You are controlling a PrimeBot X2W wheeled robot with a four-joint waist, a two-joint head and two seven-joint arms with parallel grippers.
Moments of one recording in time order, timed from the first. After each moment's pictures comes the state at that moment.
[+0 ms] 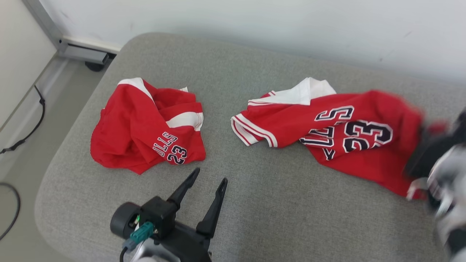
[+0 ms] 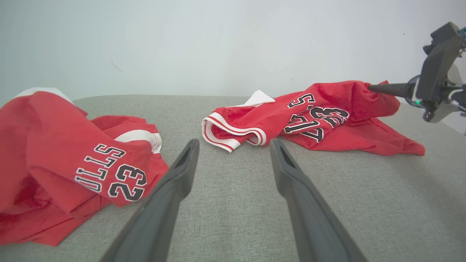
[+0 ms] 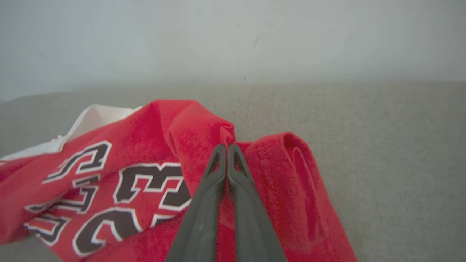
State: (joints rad) left arm -0.32 0.25 -0.74 0.10 -0.41 0.12 -0.15; right arm -0.54 -0.29 -0.05 0.57 0.43 -0.08 0.21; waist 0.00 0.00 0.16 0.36
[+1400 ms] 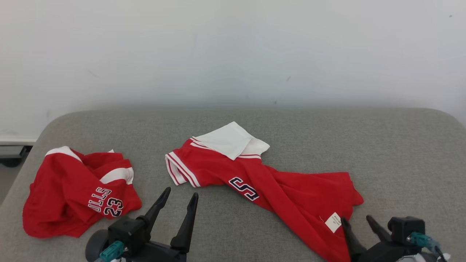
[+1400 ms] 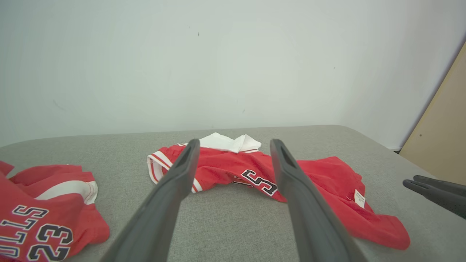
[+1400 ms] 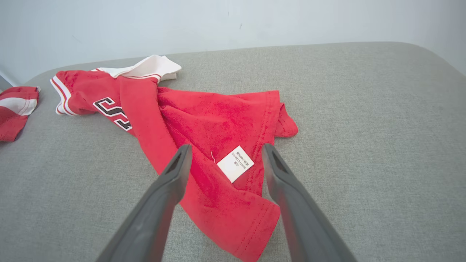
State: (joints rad) left arm -0.14 0.26 -0.60 0.04 -0.42 0.12 -0.13; right arm 0.12 -0.14 0.11 0.04 0.34 -0.09 0.20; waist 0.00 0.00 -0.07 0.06
